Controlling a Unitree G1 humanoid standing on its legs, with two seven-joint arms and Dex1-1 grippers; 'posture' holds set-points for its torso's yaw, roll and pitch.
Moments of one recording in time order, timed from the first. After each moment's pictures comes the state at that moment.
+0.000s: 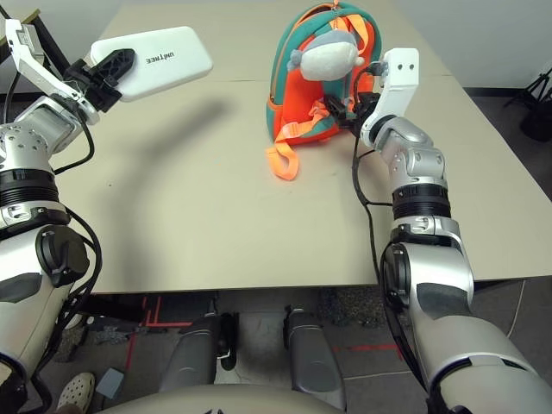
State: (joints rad) left arm -1.03 0.49 0.49 0.66 -0.64 0.68 -0.50; right arm -1.00 -0.35 -0.22 0.84 0.23 0.26 0.46
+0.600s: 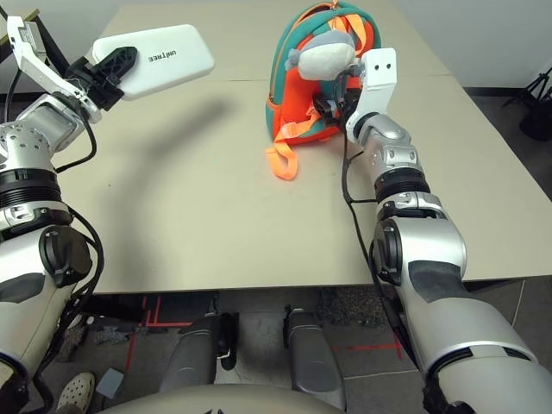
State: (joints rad) left arm -1.02 0.46 0.49 0.59 -0.65 0.71 -0.46; right arm -1.12 -0.35 -0.21 1.13 0.14 -0.03 0.38
